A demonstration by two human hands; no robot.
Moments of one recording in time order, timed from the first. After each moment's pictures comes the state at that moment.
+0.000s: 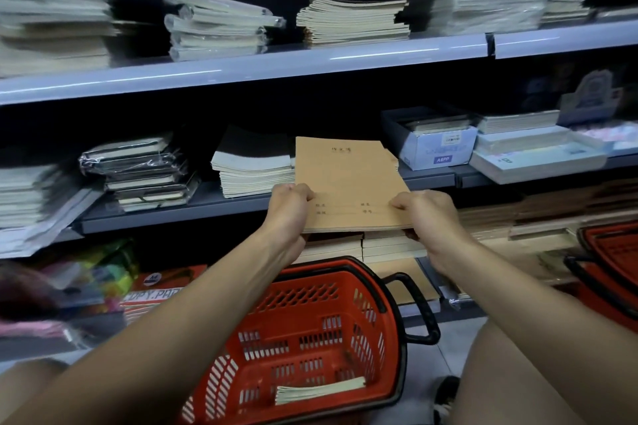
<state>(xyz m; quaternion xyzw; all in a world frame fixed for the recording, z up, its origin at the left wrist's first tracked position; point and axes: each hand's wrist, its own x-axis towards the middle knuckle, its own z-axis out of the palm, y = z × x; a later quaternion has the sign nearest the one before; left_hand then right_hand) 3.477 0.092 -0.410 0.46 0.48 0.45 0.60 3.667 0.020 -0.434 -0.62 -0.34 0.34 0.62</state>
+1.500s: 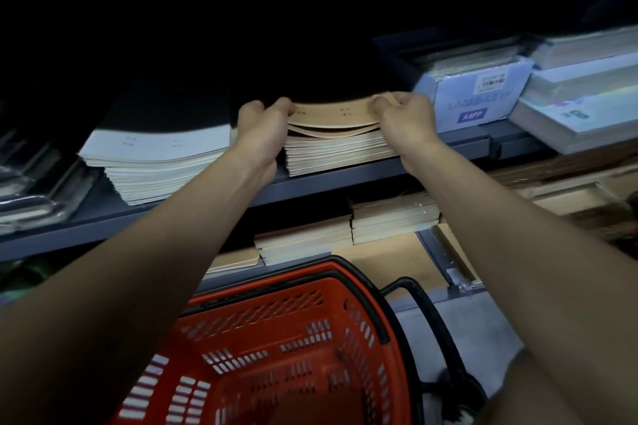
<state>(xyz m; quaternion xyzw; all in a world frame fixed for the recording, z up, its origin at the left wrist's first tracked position) 3.571 0.316 -0.442 0.51 0.48 0.49 0.52 3.762 0.263 -0.469 -0.67 -0.37 0.23 0.61</state>
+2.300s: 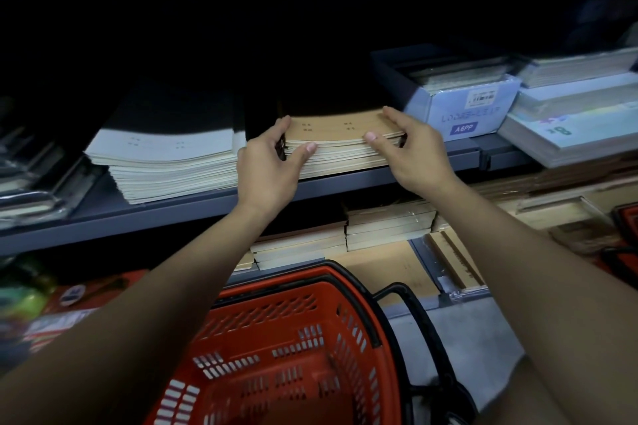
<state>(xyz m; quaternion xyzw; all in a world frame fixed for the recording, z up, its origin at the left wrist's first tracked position) 3.549 0.286 -0.485 0.74 0.45 0.45 0.22 3.776 0.220 -0.485 -0.69 -0.55 0.10 0.46</state>
